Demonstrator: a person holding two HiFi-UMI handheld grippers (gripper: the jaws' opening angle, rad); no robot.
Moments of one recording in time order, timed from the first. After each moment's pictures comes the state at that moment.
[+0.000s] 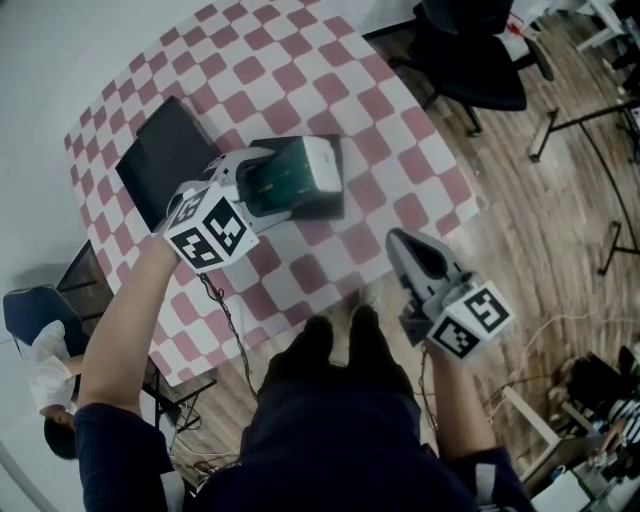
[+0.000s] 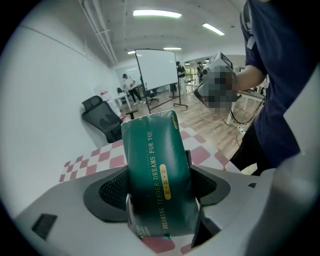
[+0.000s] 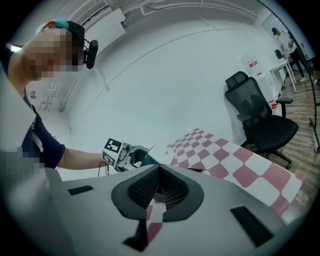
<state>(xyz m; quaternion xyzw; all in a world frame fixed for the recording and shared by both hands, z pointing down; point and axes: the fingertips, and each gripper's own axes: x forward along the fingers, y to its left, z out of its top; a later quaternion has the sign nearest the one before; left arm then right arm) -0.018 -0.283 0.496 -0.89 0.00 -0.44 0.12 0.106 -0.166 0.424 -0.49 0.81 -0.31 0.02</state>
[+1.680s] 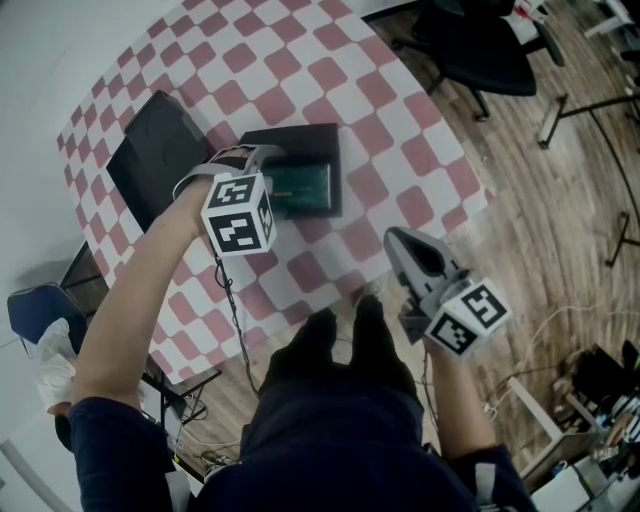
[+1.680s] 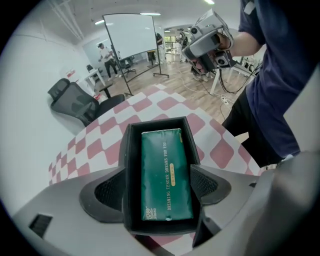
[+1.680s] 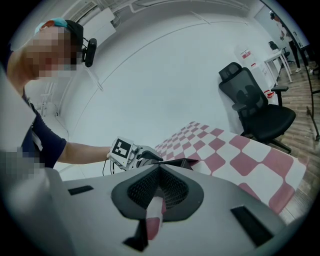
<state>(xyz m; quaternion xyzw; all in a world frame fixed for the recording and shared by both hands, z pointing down) -0.015 -0.280 0.580 -0.78 -0.10 -0.59 0.17 0.115 -0.170 0.467 -0.49 0.80 -0.34 0.03</state>
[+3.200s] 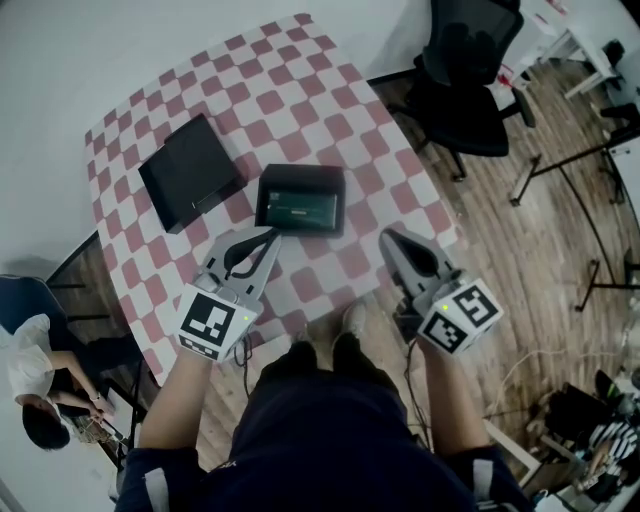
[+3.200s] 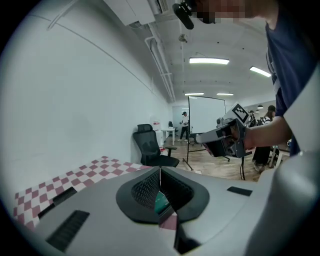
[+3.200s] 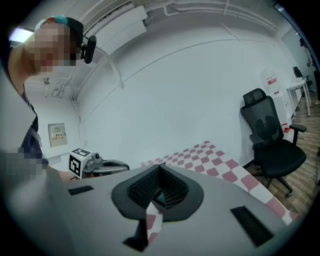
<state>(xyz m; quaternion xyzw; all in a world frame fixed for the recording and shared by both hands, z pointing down) -0.064 -0.210 0.367 -0.94 0.28 -0.18 -0.03 0.084 -0.174 0.348 -0.48 0.85 -0.23 0.00</state>
